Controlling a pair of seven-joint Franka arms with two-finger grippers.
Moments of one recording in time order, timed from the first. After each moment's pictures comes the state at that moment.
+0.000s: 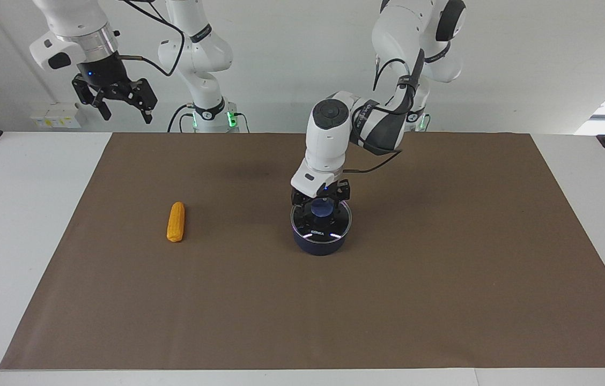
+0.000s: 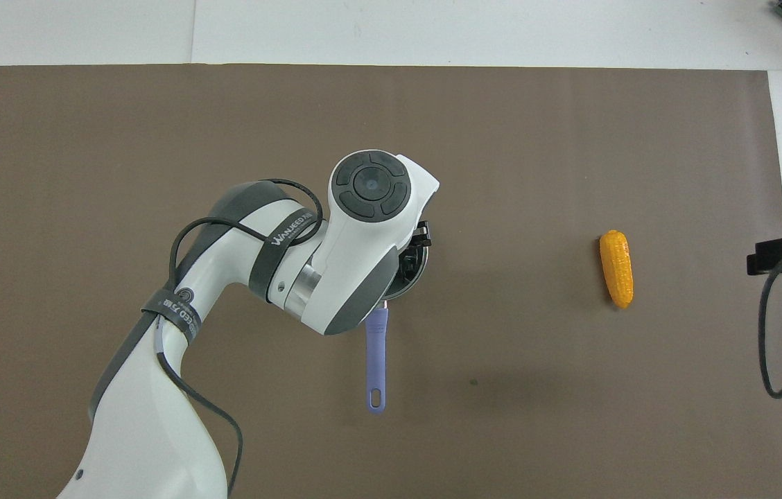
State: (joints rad) left arm -0.73 0.46 0.06 -1.49 -0.05 1.97 -0.71; right arm -0.01 -0.13 -0.02 -1.63 -0.03 1.50 0.07
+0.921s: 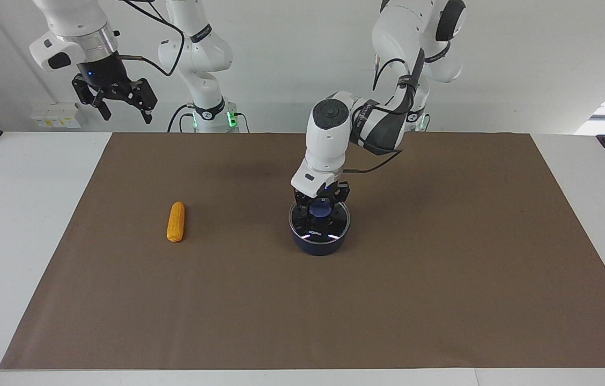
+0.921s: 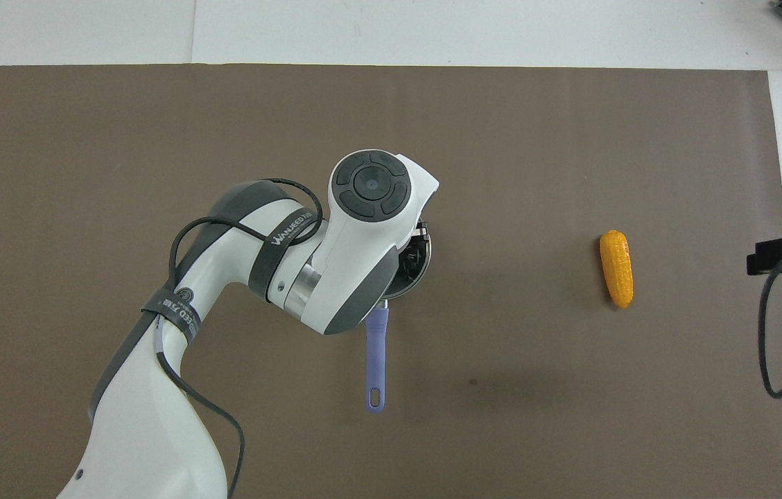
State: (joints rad) left arm -0.73 0.46 0.06 -1.49 -0.05 1.96 -0.71; right arm -0.01 -0.13 -0.02 -1.63 -0.03 1.50 0.07
